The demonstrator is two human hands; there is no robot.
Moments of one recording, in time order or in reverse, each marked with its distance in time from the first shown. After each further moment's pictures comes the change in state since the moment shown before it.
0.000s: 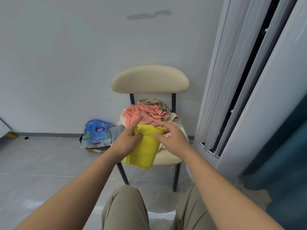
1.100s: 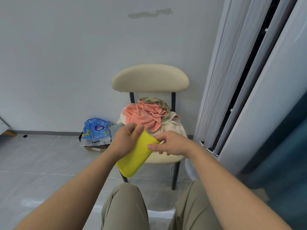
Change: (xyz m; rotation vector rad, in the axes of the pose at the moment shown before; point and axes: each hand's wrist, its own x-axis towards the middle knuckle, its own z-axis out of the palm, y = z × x) left_hand -0.001 -0.011 -0.002 0.266 0.186 0.185; right_hand -0.008 -0.015 -0.013 -0.065 -0.514 0.158
